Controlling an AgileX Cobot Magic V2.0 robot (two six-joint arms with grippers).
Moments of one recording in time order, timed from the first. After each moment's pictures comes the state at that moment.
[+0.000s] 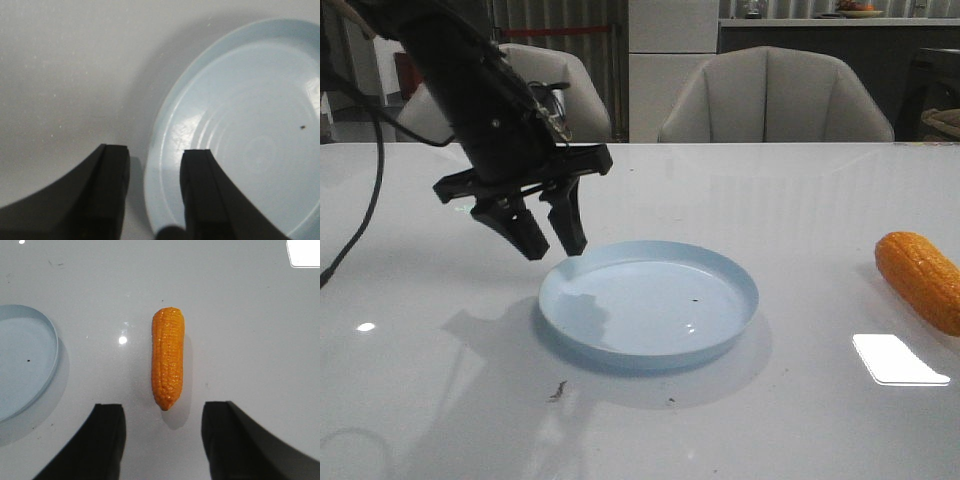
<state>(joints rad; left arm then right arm) -0.43 2.08 -1.64 -0.34 0.92 0.11 0.02 0.83 -0.57 0.11 0.46 0.00</state>
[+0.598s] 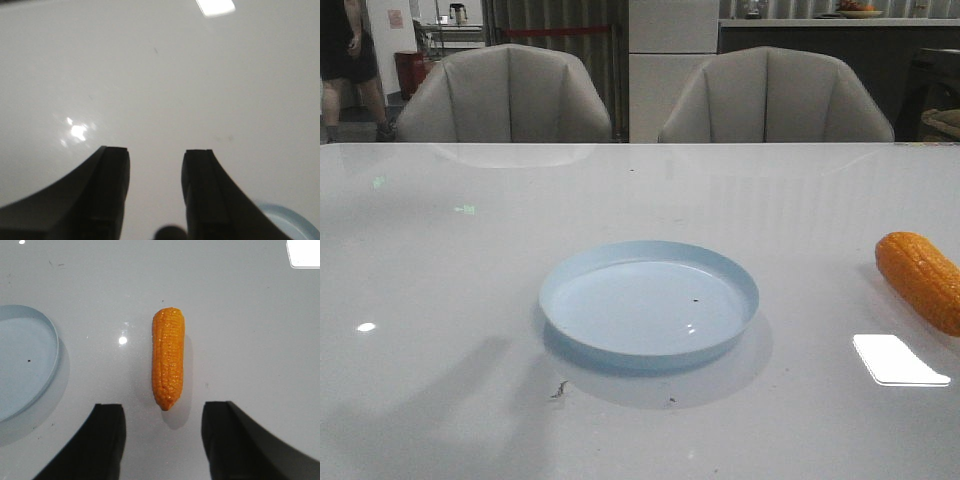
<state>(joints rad) -0.28 1.82 -1.94 -0.15 0.86 0.14 0.02 0.83 -0.57 0.11 0.46 0.00</state>
